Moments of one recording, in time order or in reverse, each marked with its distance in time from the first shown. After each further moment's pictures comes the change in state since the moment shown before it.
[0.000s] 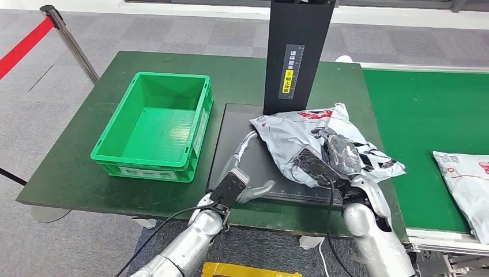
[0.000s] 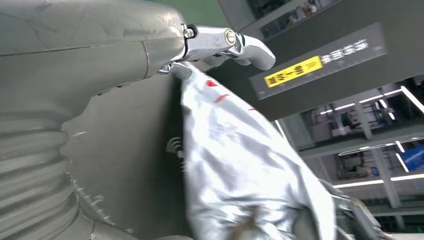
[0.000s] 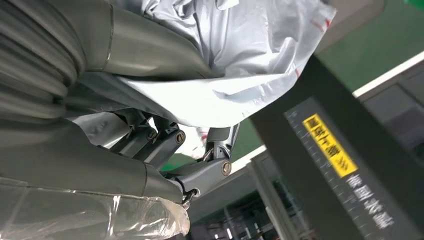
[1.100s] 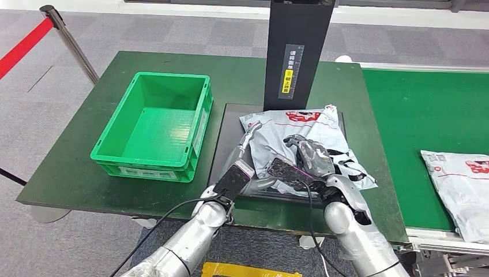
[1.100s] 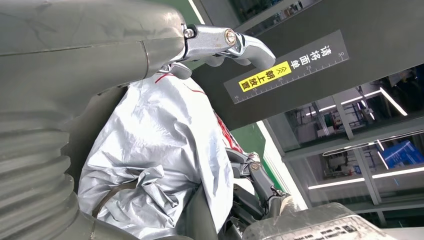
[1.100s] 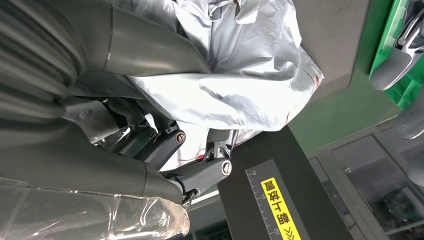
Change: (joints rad) left arm -0.050 -0.014 -0.011 0.010 0.003 0.006 -0.006; right arm -0.070 0.002 0.176 0.112 -0.043 0.020 0.002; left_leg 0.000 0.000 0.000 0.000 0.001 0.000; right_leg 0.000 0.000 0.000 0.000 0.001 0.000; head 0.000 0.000
